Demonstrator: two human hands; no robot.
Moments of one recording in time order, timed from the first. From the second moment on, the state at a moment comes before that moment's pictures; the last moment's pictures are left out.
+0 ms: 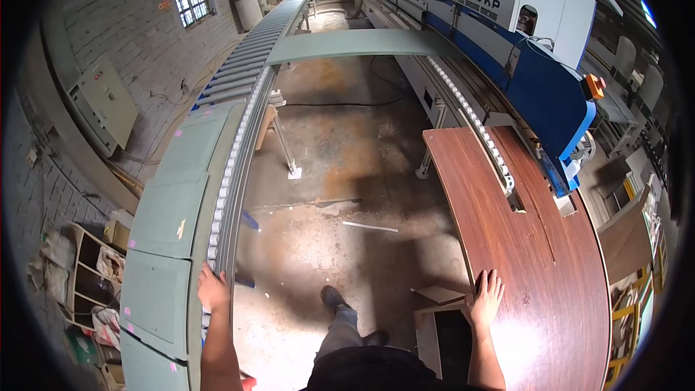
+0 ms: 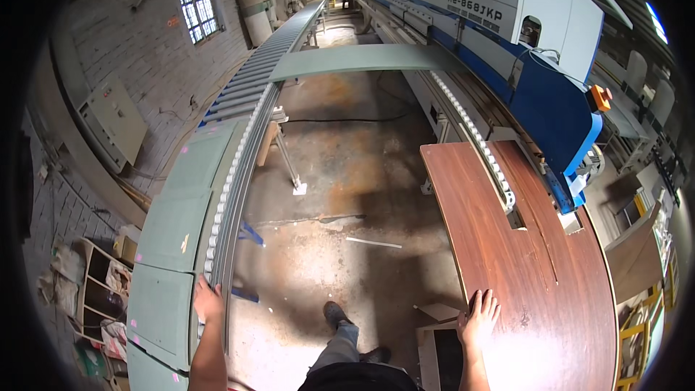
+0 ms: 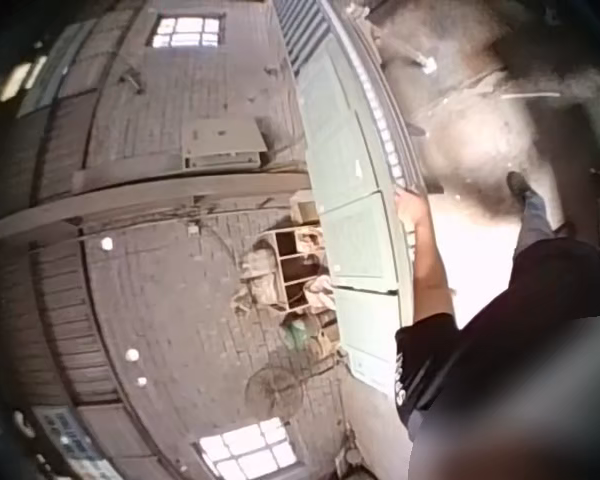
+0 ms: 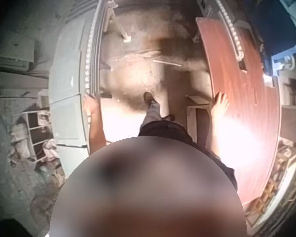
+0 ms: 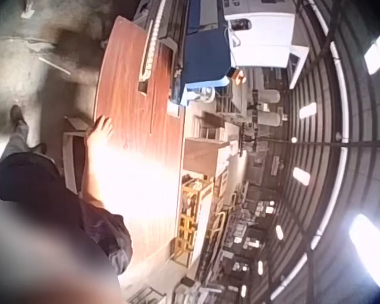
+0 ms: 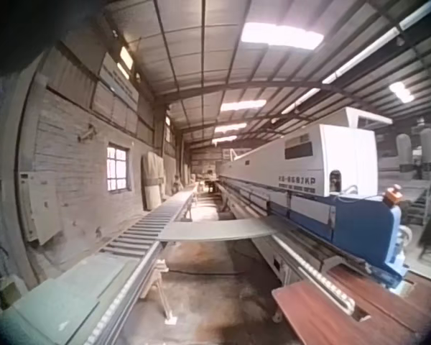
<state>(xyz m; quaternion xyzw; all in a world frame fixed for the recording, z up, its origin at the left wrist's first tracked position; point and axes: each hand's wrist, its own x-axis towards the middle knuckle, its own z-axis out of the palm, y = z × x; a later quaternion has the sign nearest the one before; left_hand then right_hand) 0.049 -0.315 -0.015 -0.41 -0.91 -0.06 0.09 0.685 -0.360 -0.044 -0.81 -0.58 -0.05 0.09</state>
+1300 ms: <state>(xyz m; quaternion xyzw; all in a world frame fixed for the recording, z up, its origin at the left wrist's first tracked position) 0.037 -0.319 -0.019 -0.40 -0.91 -0.05 0.09 0.690 -0.363 -0.059 -0.80 -0.59 -0.07 0.08</state>
